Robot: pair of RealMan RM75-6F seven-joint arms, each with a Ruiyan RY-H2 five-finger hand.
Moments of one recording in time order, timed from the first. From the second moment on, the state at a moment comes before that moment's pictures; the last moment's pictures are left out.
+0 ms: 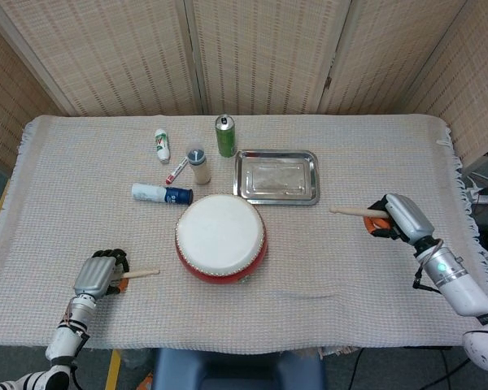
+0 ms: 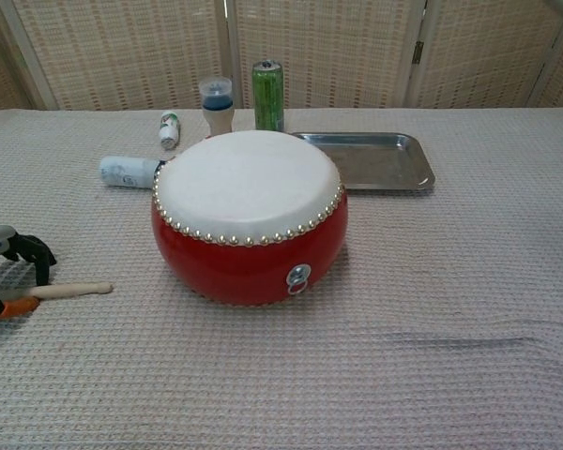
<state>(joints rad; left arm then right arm) -0.43 -1.49 -0.07 -1.43 1.08 1.03 0.25 0.55 -1.01 0.14 -1.57 -1.42 0.94 0.66</state>
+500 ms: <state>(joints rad) -0.36 -1.43 -0.12 -1.39 1.28 1.08 -0.62 0.54 -1.01 0.15 -1.59 -1.42 0.95 0.65</state>
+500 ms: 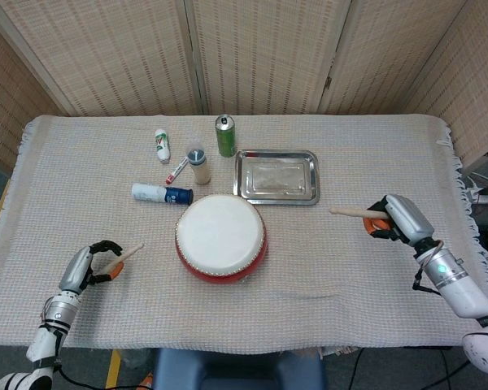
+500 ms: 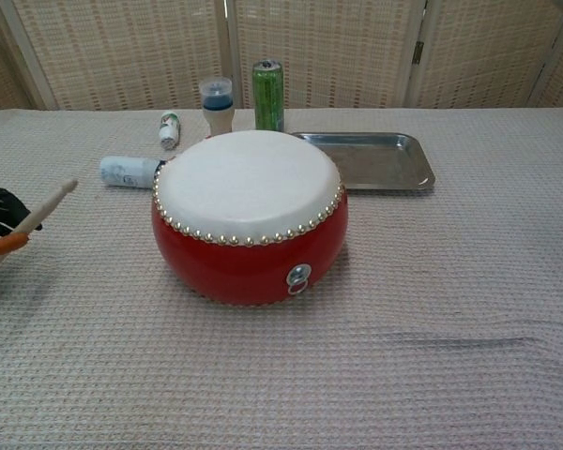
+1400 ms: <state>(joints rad) -0.37 -1.47 -0.07 -1.06 1.54 1.07 -2.06 0.54 -1.02 0.14 -1.59 -1.43 0.94 0.67</state>
